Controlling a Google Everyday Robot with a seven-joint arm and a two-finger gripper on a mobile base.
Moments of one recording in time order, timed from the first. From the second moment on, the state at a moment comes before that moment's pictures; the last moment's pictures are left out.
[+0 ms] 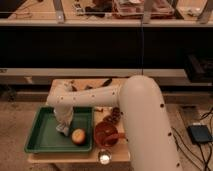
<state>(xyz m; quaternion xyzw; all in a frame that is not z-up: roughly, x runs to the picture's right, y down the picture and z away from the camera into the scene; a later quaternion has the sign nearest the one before) -0.242 0.171 0.845 -0.23 -0.26 -0.55 0.76</state>
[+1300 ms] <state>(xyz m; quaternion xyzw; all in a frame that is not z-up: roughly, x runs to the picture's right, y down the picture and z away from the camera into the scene) -0.289 0.253 0.778 -0.23 -0.31 -0.61 0.70</state>
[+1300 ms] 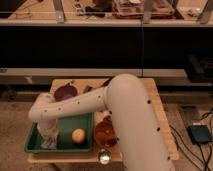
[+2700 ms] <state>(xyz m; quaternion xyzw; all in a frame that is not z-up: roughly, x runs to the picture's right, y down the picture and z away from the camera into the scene) -0.312 0.155 0.848 -0.22 -0.28 -0.61 0.71</state>
